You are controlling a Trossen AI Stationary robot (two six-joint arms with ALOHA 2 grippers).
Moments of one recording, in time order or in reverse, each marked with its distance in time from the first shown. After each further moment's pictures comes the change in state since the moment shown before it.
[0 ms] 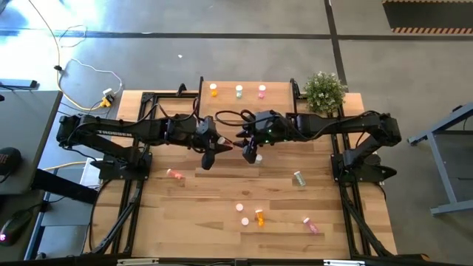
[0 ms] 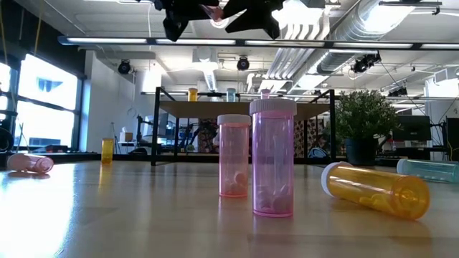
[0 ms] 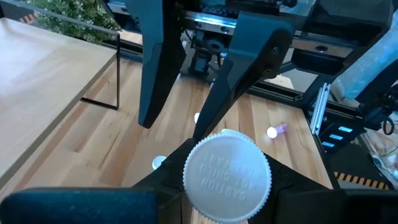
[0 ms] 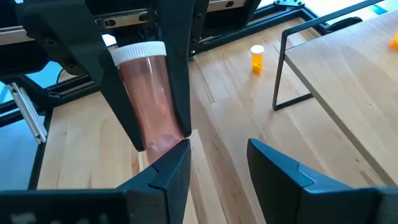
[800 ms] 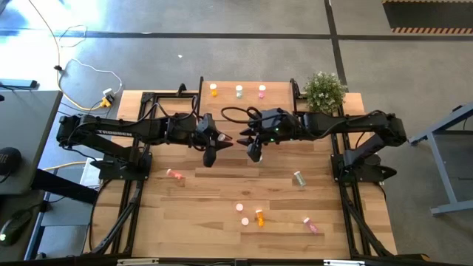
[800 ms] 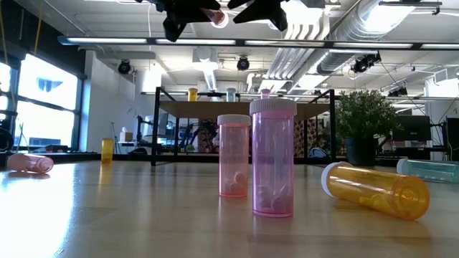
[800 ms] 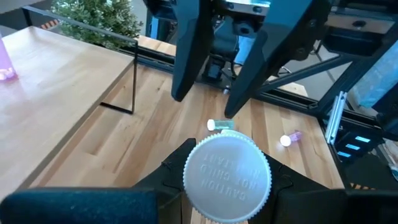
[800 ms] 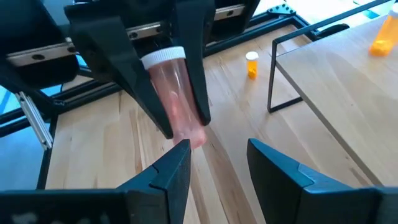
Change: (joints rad) left arm 0.001 0.000 0.000 0.006 -0.049 0.000; right arm 0.002 -0.059 -0.001 -0.040 0.031 0.018
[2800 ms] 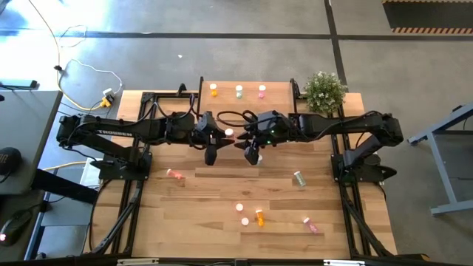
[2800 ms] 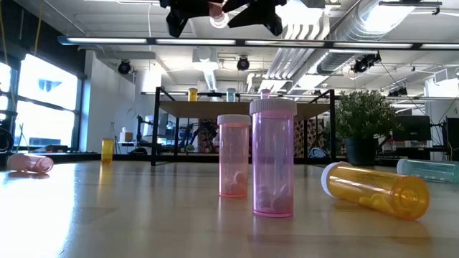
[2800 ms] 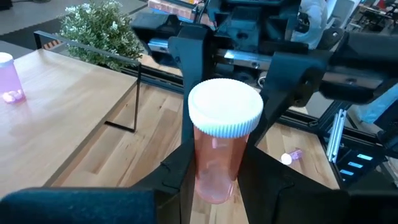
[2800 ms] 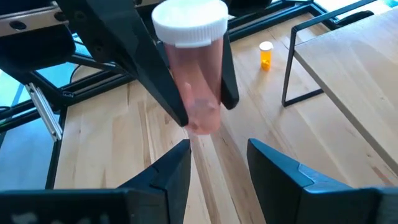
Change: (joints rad) left arm 0.000 0.001 0.000 0.068 -0.029 0.003; right arm 0.000 0.035 0.000 0.021 -0.047 0.012
